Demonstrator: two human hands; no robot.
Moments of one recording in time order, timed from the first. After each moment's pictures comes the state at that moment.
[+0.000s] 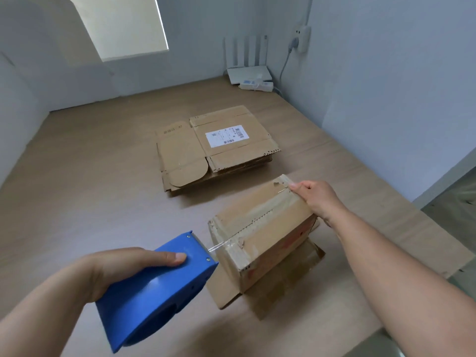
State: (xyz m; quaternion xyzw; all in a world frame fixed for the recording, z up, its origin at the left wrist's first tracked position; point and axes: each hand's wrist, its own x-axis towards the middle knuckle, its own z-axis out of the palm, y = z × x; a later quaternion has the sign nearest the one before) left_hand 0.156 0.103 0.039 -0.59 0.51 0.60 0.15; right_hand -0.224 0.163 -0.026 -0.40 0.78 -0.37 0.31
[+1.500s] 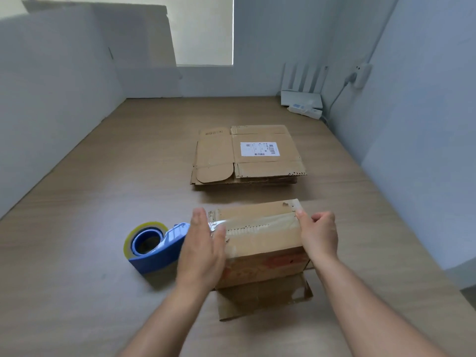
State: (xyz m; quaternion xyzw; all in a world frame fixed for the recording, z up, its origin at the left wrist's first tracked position) left_hand 0.028 0.191 -0.018 -0.64 0.63 0.30 -0.32; right_hand -0.197 0.172 -0.028 -0.31 0.83 -0.40 0.24
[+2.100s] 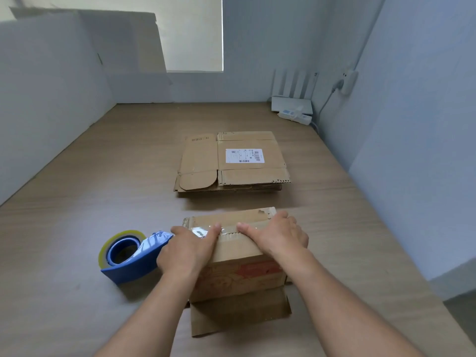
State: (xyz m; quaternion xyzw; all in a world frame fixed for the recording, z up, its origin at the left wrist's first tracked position) left_hand -0.007 0.152 -0.014 -0.82 0.53 0.22 -0.05; right_hand -0.183 0.147 -0.008 -0.48 0.86 -0.06 0.17
